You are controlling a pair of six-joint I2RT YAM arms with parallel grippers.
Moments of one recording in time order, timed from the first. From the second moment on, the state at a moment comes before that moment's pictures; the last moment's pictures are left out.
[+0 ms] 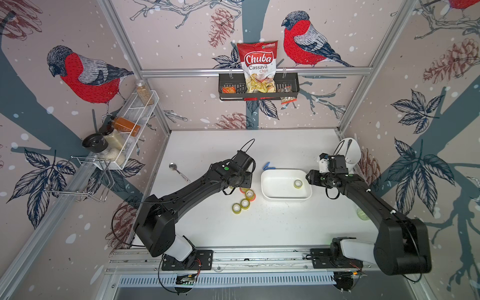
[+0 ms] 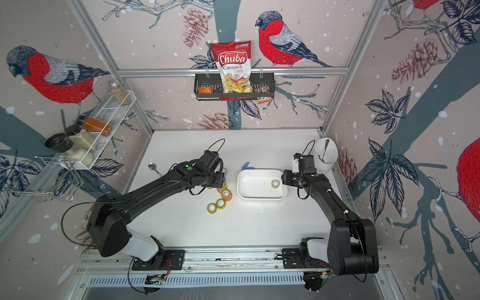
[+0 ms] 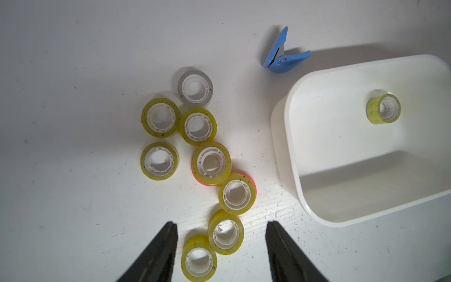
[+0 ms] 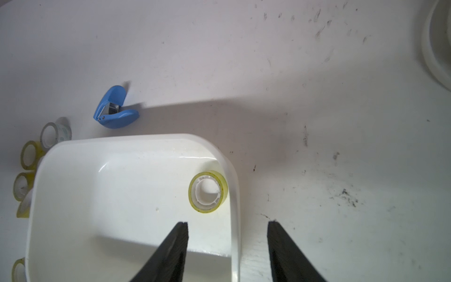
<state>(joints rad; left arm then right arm) -0.73 1.52 1.20 -0.75 -0.11 -0.50 0.13 1.27 0.81 -0.47 -0.20 0.19</state>
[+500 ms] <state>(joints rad) -0.73 1.65 1.16 -0.74 -0.10 -0.47 0.33 1.38 1.01 -0.64 -0.14 0.21</state>
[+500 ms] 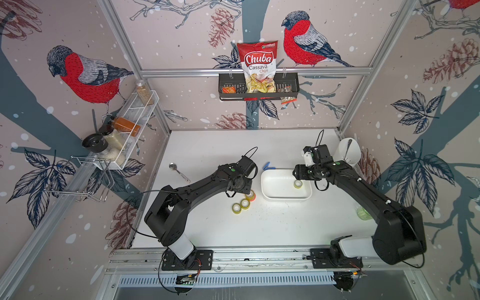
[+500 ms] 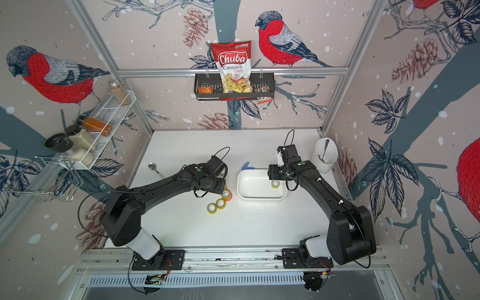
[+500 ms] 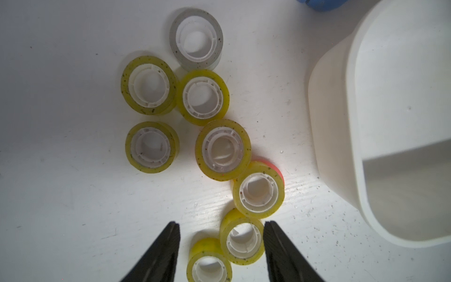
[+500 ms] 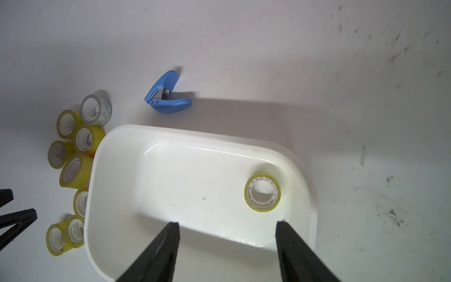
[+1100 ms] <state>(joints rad) -0.69 1.73 1.21 -0.70 -0.10 -0.60 0.36 1.39 1.00 -0.64 -0.16 0.22</state>
